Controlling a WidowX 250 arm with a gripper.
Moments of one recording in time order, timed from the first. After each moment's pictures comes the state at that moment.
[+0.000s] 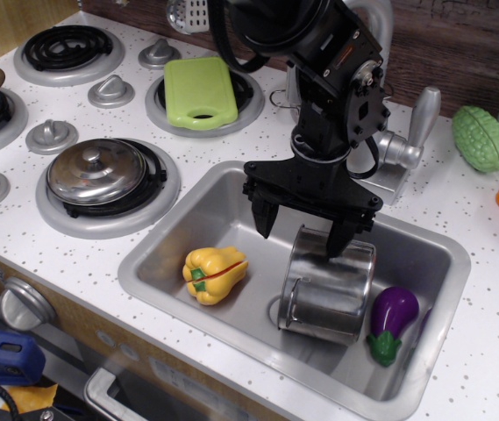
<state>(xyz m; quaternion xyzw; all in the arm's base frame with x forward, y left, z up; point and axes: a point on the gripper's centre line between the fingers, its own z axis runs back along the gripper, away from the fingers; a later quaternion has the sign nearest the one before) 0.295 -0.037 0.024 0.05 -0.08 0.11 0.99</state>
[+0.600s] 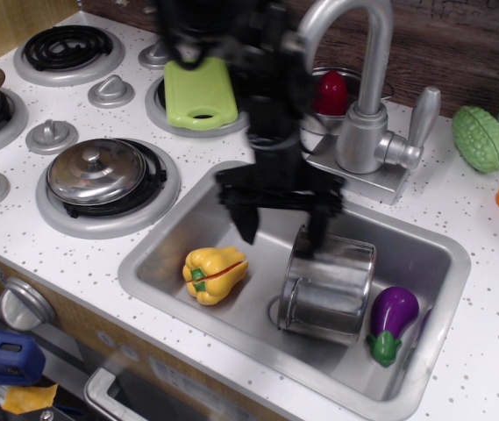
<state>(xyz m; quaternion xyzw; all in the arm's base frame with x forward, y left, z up) 0.291 -0.021 0.015 -0.09 -0.05 0.16 0.98</state>
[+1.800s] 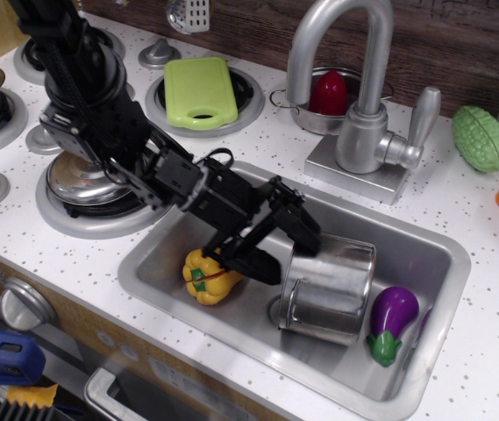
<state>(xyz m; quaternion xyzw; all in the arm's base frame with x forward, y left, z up) 0.283 -0.031 -0.010 -0.44 -0.05 0.26 0.86</state>
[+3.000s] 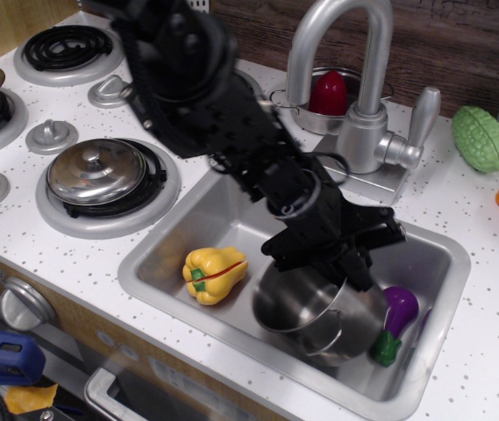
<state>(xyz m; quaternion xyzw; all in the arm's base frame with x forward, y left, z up) 0.281 -0.076 0.004 -0.21 -0.12 0.22 0.95</state>
